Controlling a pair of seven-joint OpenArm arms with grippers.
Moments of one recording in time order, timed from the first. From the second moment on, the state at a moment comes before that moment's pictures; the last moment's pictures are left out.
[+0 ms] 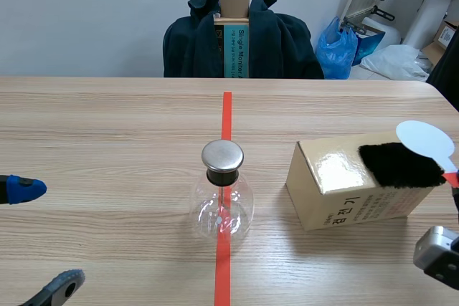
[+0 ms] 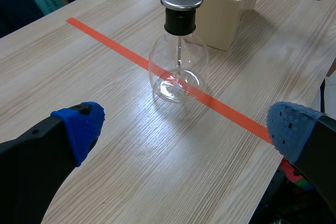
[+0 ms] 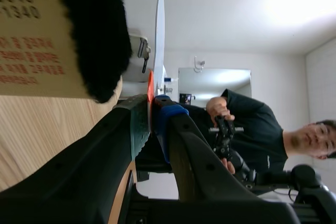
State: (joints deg) left arm 54.8 -45.0 -8.6 109.0 -10.8 -30.6 -29.0; right arm -29.7 19.5 12.3 74.7 -62.5 -38.4 27.8
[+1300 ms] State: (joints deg) left arm 54.8 -45.0 -8.6 109.0 -10.8 -30.6 -29.0; right arm -27.4 15.3 14.8 68.2 -74.1 -39.3 27.8
